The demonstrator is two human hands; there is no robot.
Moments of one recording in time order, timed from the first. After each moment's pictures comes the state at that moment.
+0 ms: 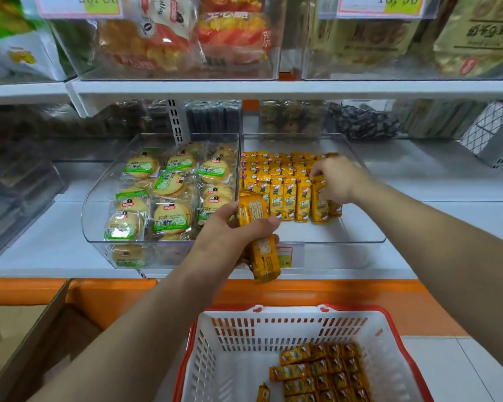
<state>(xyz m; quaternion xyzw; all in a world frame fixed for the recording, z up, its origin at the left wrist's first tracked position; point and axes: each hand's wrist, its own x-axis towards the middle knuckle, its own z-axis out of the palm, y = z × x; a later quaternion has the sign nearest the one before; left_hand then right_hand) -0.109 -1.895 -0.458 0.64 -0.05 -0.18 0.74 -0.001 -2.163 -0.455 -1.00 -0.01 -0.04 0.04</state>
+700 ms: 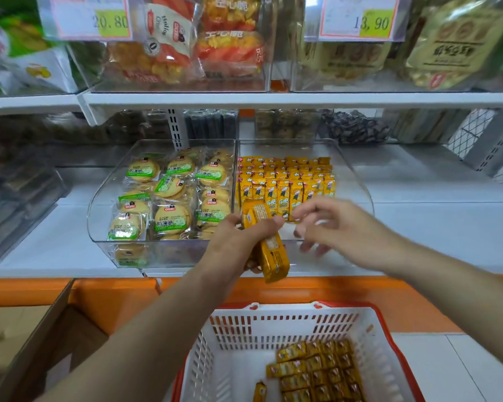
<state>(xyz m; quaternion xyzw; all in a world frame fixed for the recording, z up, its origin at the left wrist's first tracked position) -0.122 -1.912 -0.459 0.66 -0.02 -0.19 0.73 -0.155 -2.111 -0.428 -0.84 -0.08 0.04 0.53</state>
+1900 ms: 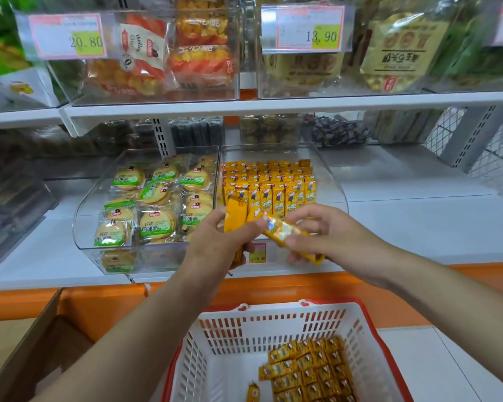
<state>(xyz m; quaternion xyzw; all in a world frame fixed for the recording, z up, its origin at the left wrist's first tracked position) -0.146 -1.917 -0.443 0.68 -0.05 -0.12 0.72 -0.189 -2.121 -0.426 -0.77 -0.04 0.07 0.63</state>
